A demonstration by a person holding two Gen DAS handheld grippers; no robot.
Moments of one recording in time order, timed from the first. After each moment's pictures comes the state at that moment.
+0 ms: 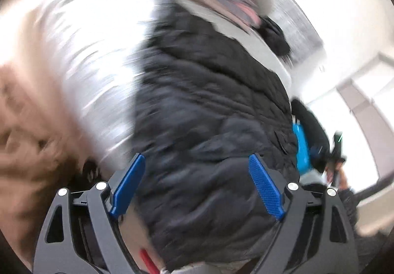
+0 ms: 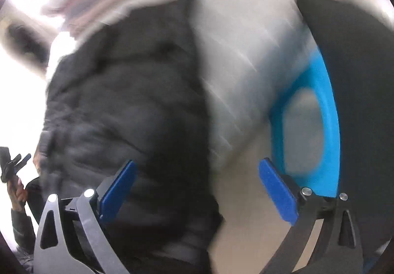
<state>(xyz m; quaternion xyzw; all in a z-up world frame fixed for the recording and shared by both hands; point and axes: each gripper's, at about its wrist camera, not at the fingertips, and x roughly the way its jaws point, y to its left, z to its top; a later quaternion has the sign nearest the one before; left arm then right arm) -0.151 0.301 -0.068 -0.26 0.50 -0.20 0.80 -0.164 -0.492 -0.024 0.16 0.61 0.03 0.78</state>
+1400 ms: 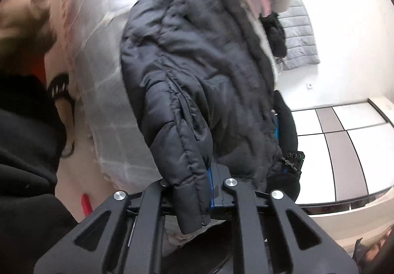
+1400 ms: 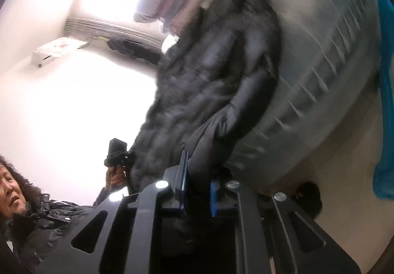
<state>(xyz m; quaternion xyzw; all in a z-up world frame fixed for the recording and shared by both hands) -0.226 0.250 -0.114 -0.38 0.55 -0.24 0.71 -0.274 -0.503 -0.022 0.36 0.48 0.37 0.71</state>
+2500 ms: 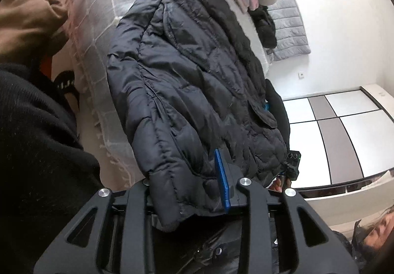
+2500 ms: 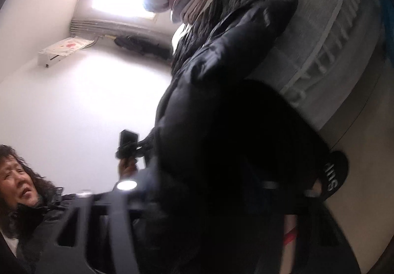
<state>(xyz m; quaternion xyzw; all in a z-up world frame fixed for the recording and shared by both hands) -0.252 0.294 -0.091 -0.37 0.55 -0.27 0.70 -0.348 -0.451 0.007 0.39 0.49 0.37 0.69</state>
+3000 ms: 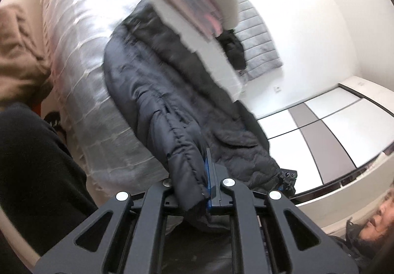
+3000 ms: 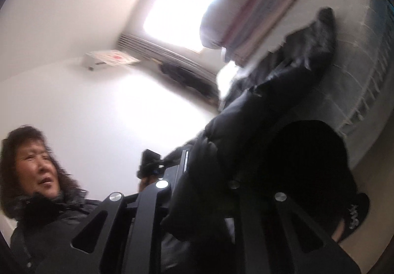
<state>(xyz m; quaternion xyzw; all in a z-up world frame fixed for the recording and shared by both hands) -0.280 0.299 -0.006 -0.37 0.44 -0.30 0.76 -0.397 -0.448 0.094 0.42 0.32 0.43 0.73</state>
